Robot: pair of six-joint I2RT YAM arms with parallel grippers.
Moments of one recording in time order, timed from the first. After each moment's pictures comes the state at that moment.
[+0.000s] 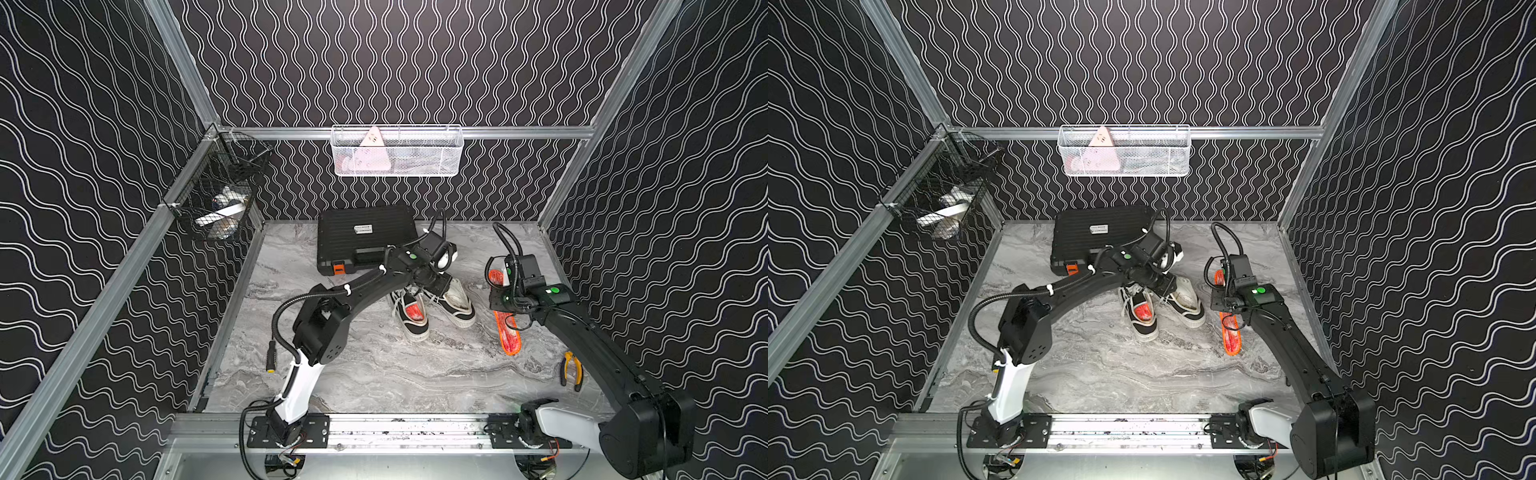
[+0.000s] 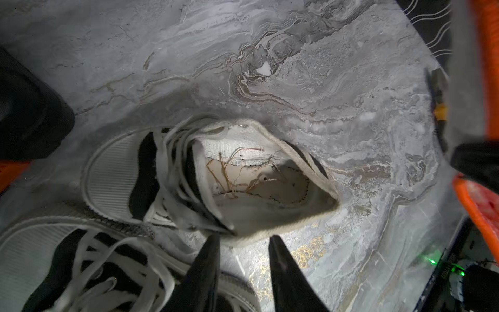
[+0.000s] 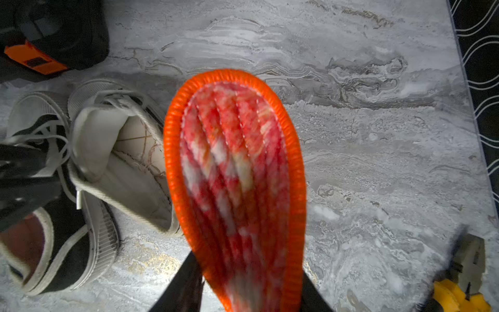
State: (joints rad) left arm -0.73 2.16 1.92 -0.74 0.15 -0.18; right arm 0.24 1.22 0.99 -0.78 0.12 0.31
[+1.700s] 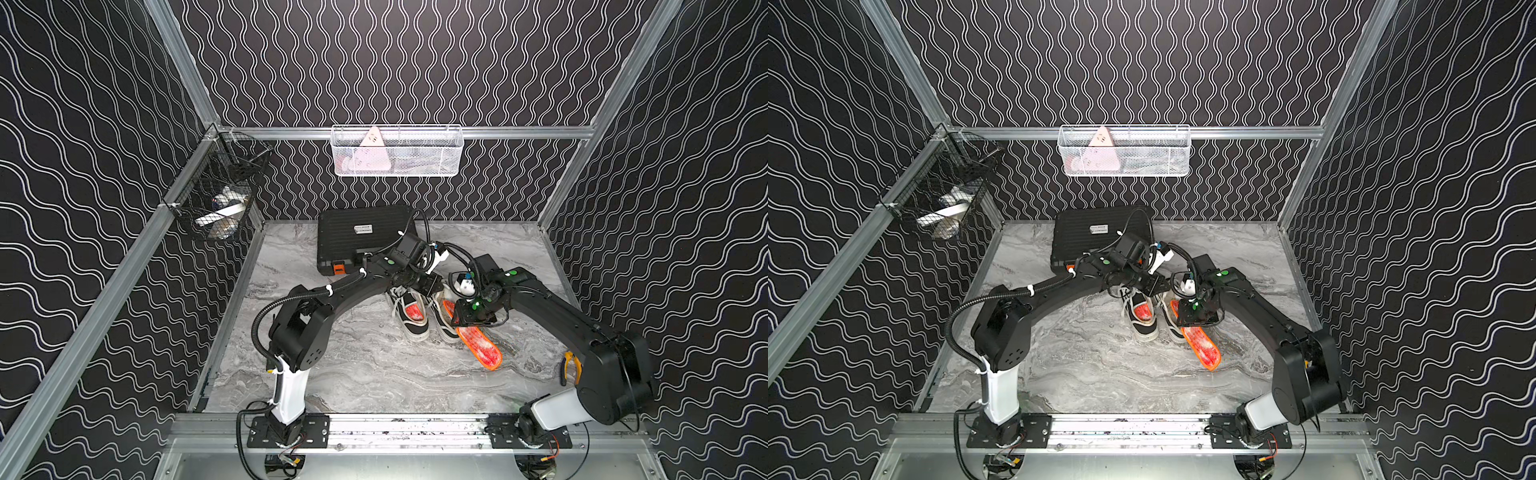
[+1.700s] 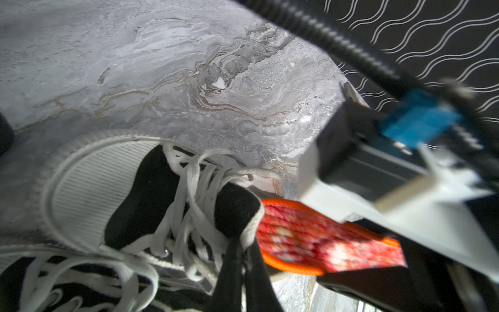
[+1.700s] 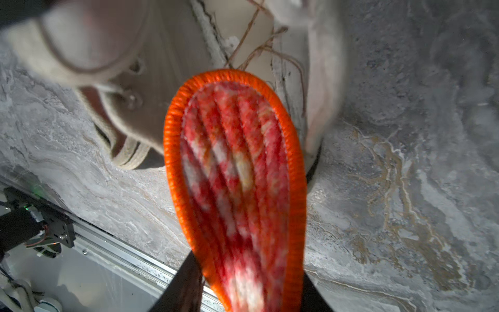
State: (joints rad) left arm -0.64 1.97 1.59 -0.43 0.49 -0.16; right arm 0.39 1.51 1.12 -0.98 -0.25 0.25
